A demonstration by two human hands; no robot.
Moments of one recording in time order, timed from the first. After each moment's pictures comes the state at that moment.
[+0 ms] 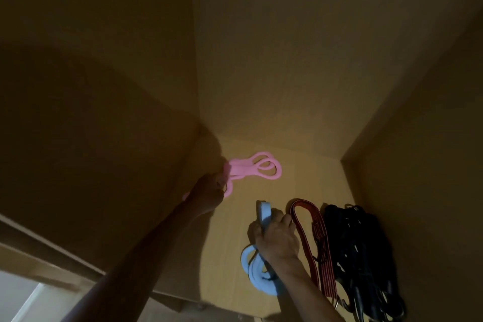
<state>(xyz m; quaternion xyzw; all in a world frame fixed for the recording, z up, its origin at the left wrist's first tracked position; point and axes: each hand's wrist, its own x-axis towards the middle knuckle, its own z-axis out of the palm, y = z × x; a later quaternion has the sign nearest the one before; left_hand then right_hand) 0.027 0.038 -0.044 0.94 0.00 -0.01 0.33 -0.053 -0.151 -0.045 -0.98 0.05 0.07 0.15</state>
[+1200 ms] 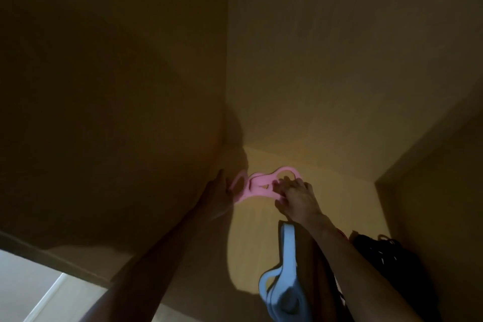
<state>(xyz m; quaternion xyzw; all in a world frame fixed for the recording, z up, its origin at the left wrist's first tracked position) 0.035 0.061 -0.010 0.89 0.17 0.01 0.41 0.092 -0.143 -0.028 -0.97 -0.24 0.05 0.05</state>
